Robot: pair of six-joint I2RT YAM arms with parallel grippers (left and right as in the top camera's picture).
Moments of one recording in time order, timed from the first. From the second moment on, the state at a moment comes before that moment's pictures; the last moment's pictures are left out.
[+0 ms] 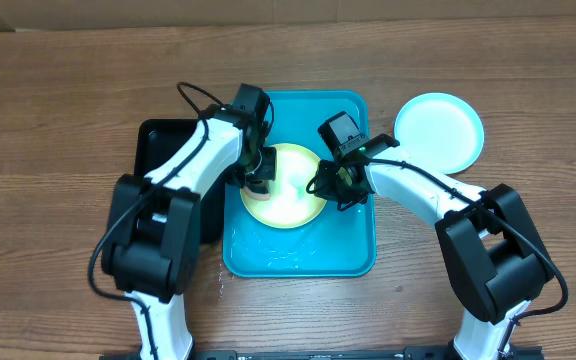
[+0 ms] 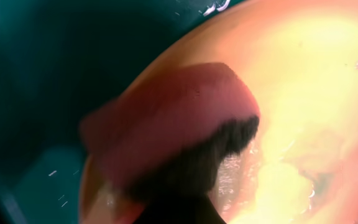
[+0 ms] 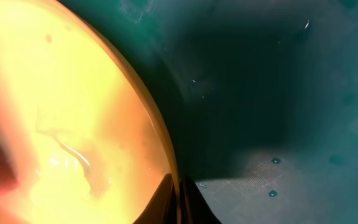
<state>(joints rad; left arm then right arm) -0.32 2.02 1.41 -0.87 0.10 -0.28 0.53 1.95 1.25 -0.63 -0.17 0.72</state>
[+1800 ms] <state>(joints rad) -0.33 2.03 1.39 -0.88 0.23 -0.29 0.53 1.95 1.25 -0.63 -0.16 0.72</state>
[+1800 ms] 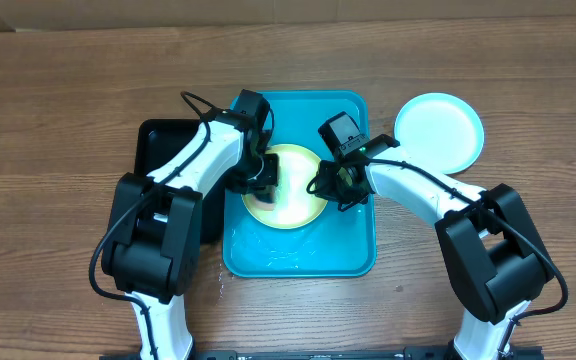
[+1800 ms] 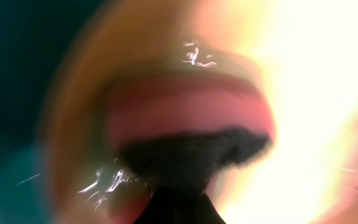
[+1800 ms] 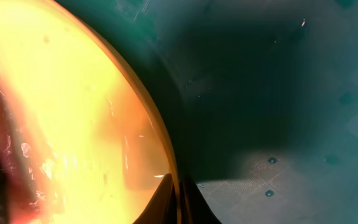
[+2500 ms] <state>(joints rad) -0.33 2.06 1.61 -1.07 0.25 -0.20 0.53 1.95 1.25 -0.63 -0.17 0.72</state>
